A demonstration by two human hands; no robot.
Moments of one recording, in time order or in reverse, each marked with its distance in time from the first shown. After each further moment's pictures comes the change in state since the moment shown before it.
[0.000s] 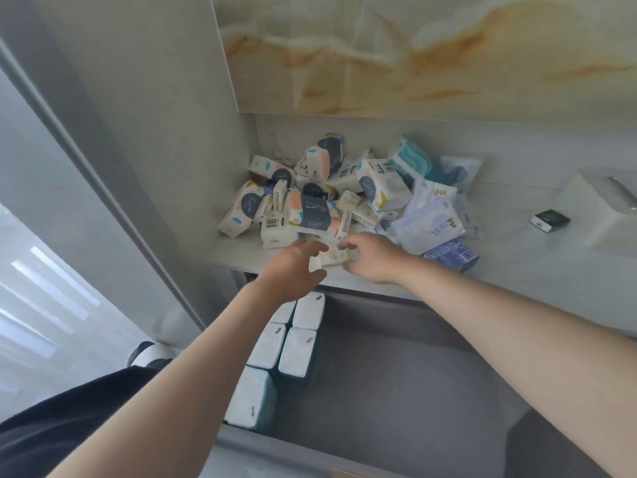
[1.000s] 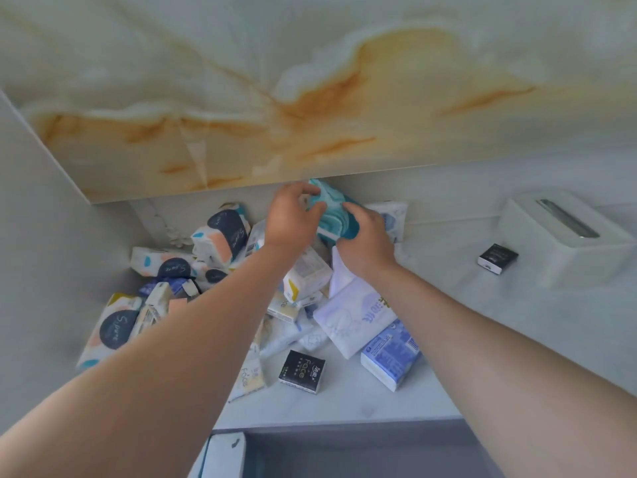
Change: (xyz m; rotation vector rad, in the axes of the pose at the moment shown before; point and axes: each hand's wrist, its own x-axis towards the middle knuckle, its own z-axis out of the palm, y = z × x) left_hand 0.279 0.156 0.000 -0.440 0.399 0.080; right_hand 0.115 0.150 -0.109 0.462 0.667 0.291
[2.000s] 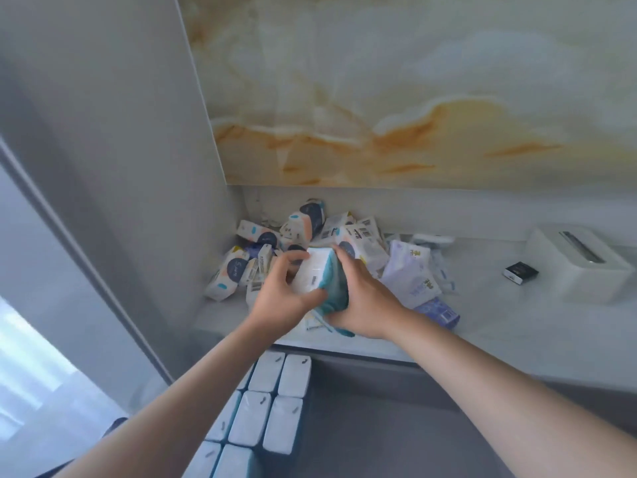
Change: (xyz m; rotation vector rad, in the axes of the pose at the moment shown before) left_hand -0.236 -0.018 -0.185 -0.293 -0.067 -0.184; right_hand -0.209 -0.095 0.001 -0.235 -0.499 -0.444
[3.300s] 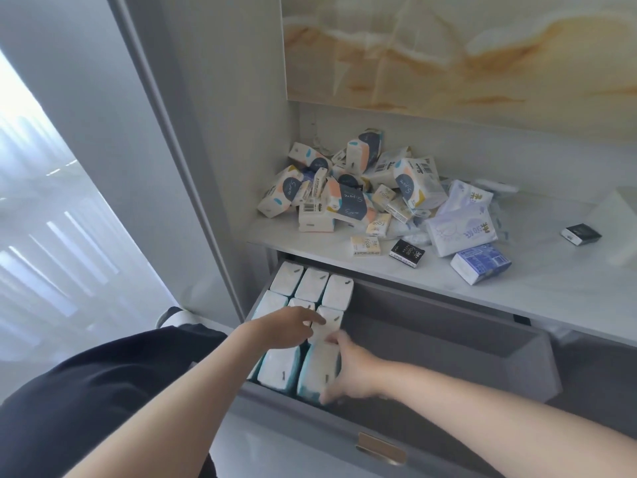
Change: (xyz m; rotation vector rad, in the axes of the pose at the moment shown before) left_hand -0.099 -0.168 -0.051 0.646 -0.653 -0.344; right_hand -0.118 -0.034 0.185 0.235 -0.694 0.488
